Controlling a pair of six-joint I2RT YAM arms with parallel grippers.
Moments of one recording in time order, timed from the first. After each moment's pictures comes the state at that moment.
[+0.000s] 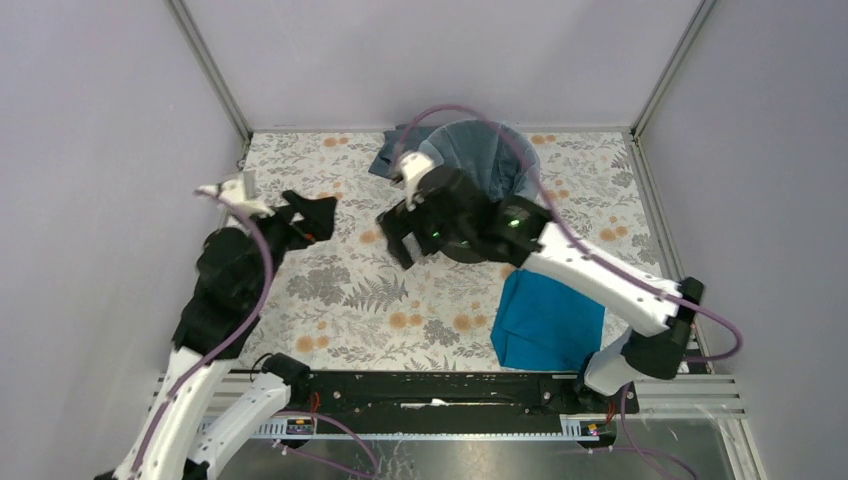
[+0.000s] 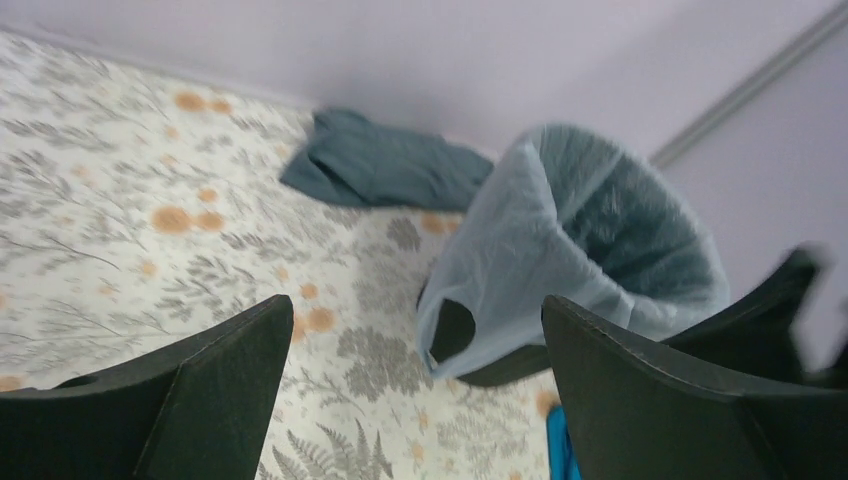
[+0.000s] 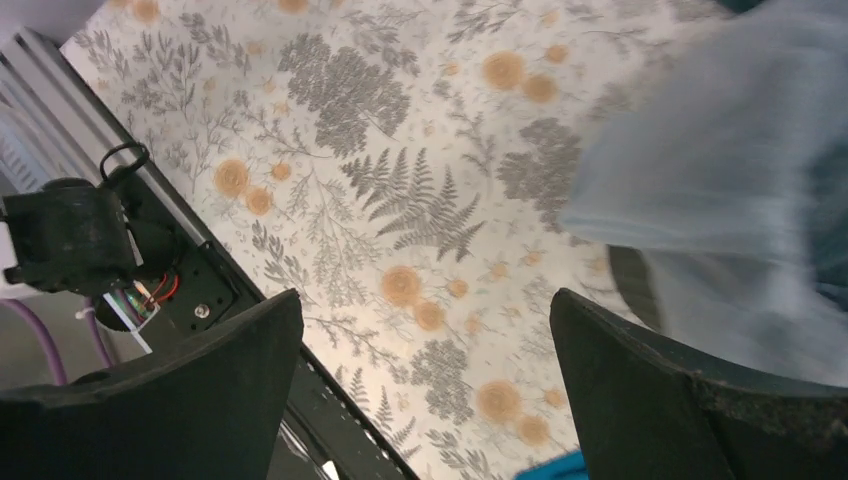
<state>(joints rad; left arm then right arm) -0.41 0.66 0.98 -0.41 -0.15 -0.50 1.02 1.53 1.73 -0.81 0.12 0.22</state>
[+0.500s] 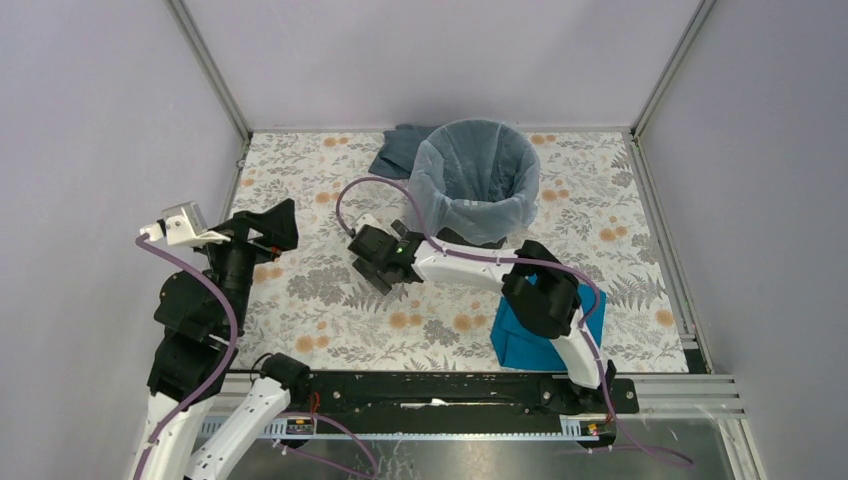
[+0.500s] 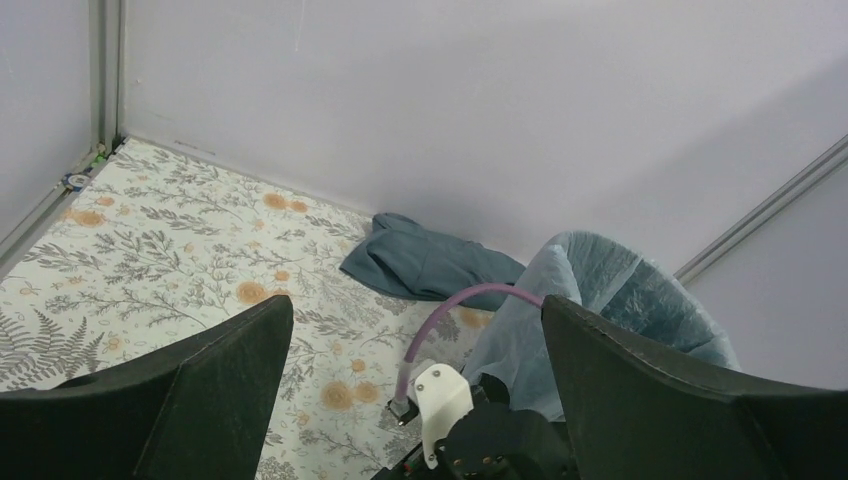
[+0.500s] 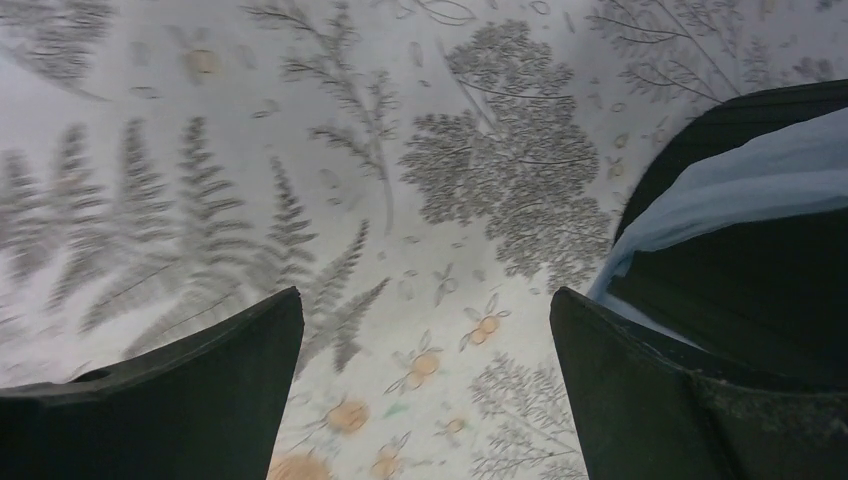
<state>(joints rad) -0.40 0.44 0.98 -0.40 -0.38 -0.43 1.09 2.10 1.67 -0.61 0.39 0.17</state>
